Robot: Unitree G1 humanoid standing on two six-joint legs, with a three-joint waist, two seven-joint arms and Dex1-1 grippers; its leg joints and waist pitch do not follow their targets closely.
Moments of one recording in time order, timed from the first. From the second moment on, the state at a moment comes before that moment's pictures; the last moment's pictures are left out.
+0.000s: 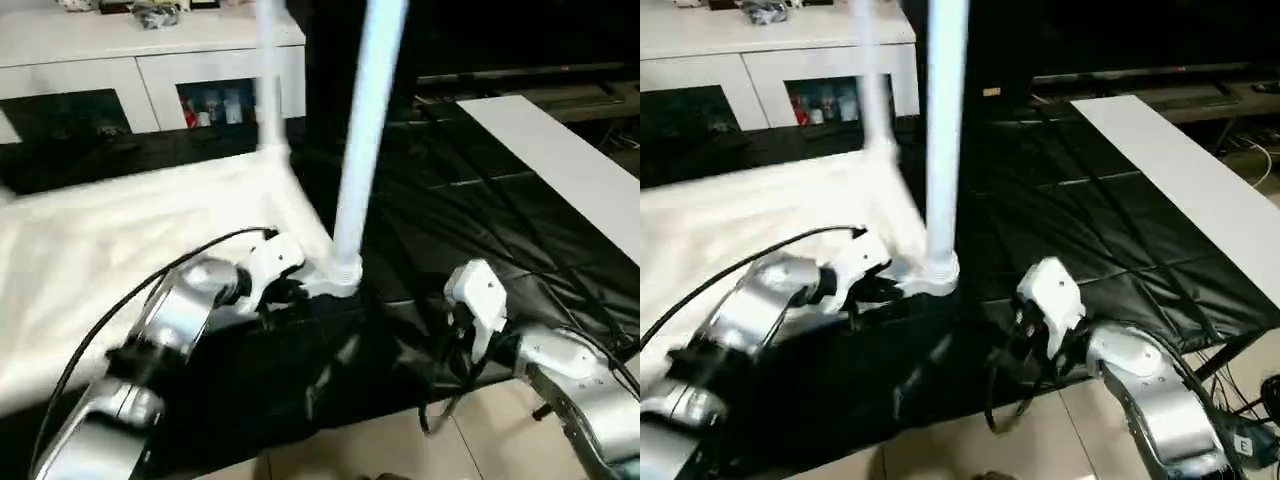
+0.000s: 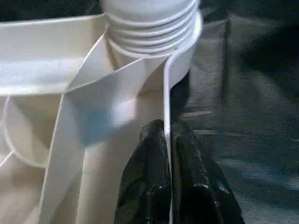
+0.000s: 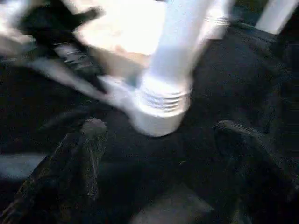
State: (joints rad) left arm -0.54 0.33 -0.26 0.41 0.15 0.32 -1.02; right arm -0.10 -0.48 0.12 -0.14 0.21 0.28 0.66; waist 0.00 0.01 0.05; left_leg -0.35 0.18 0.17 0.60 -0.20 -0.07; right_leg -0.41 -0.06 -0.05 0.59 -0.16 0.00
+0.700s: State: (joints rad) left arm -0.52 0.34 -0.33 0.41 0.14 0.14 -1.04; right arm -0.20 -0.39 0.13 0.06 0.20 0.24 0.67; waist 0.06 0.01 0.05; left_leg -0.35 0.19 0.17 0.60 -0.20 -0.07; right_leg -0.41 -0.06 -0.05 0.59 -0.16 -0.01
